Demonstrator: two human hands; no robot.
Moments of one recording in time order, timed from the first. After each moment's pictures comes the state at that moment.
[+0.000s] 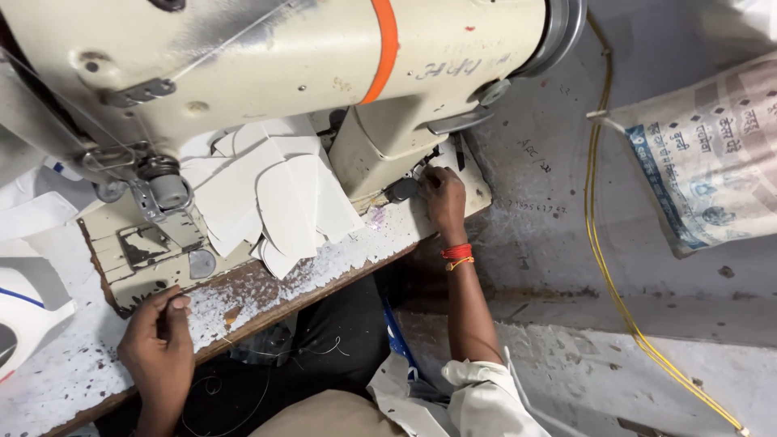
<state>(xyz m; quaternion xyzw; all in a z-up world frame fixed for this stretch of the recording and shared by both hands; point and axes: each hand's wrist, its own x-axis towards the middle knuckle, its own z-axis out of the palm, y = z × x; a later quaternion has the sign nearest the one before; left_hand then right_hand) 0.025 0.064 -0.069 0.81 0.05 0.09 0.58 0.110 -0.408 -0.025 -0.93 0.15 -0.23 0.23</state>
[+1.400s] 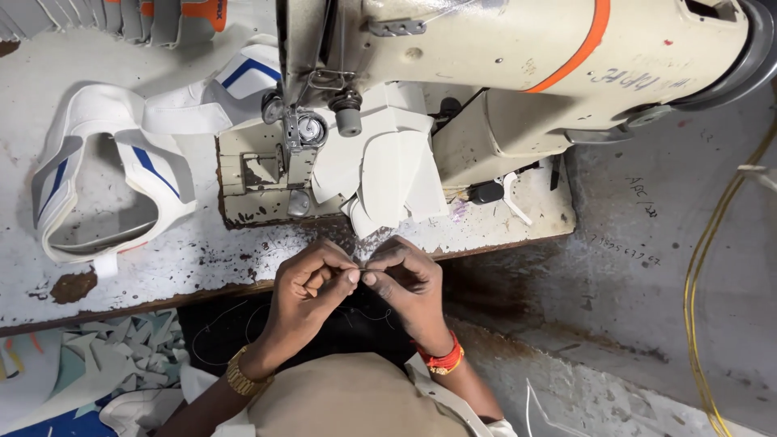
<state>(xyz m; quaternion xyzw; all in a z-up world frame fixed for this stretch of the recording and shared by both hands) 0.002 0.024 0.031 0.55 -0.12 -0.07 0.82 -0.001 -0.161 0.062 -0.74 -0.08 0.01 0.66</state>
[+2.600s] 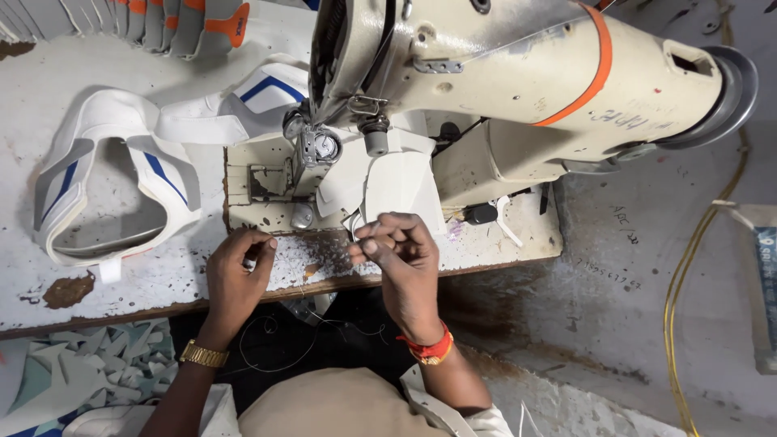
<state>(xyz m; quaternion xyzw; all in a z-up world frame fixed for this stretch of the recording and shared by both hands) 0.032 0.092 -0.050 0.82 0.02 0.12 0.55 0.038 -0.127 0.069 -0.55 -0.01 0.01 0.83</state>
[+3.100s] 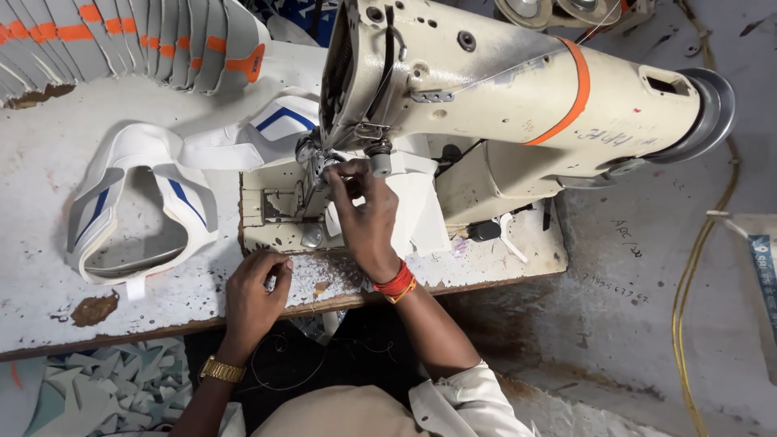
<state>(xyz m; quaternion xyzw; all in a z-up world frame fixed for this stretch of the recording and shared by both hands) 0.030 0.089 -0.043 0.85 -0.01 0.15 0.51 0.132 -0.071 0.051 -0.82 -0.16 -0.23 0.49</state>
